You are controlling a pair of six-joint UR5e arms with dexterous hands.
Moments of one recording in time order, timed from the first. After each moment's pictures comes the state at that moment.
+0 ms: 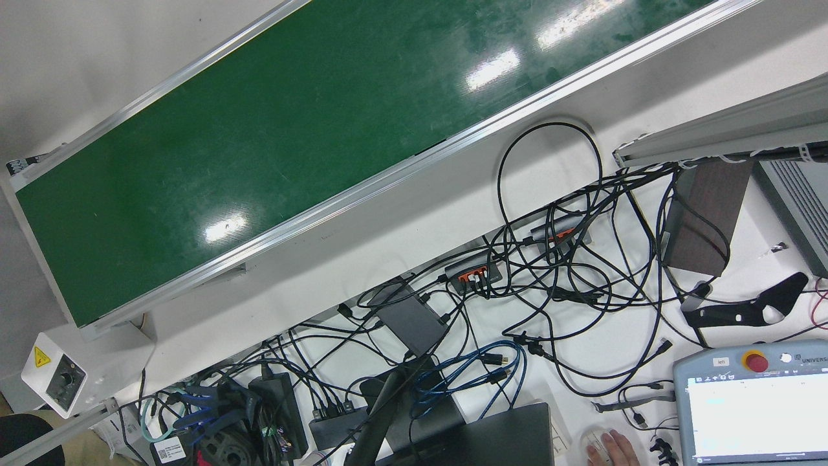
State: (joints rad) left arm -0.76 -2.20 -1.64 0.18 1.28 0.44; right arm 1.59 -1.57 1.65 -3.27 -1.58 -0.10
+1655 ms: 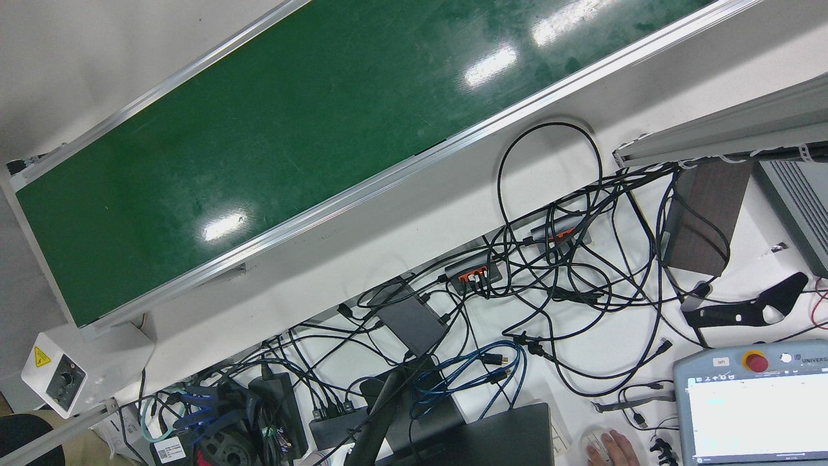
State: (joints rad) left arm -0.75 -2.29 -1.64 0.29 1.27 0.44; right arm 1.59 -1.57 1.65 -3.27 -1.58 -0.10
